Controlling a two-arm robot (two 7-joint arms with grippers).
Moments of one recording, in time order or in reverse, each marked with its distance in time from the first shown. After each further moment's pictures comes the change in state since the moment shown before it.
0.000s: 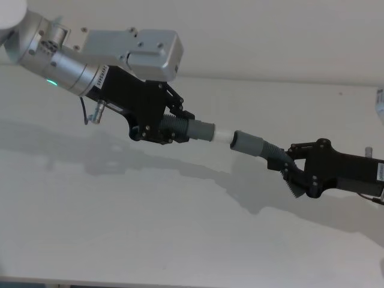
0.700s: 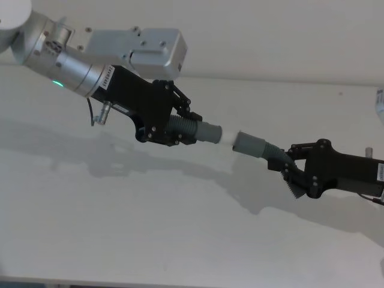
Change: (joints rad) left arm 0.004 -0.020 -0.001 0.015 -0.026 -0.023 -0.009; right arm 0.000 0.000 0.000 0.000 0.000 0.000 0.000
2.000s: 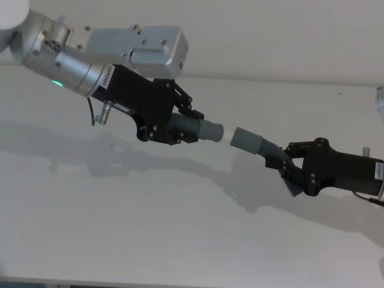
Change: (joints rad) left arm 0.004 0.012 -0.006 -0.028 -0.005 0.012 0.022; right arm 0.010 -0.003 -0.016 0.012 0.041 0.008 -0.008
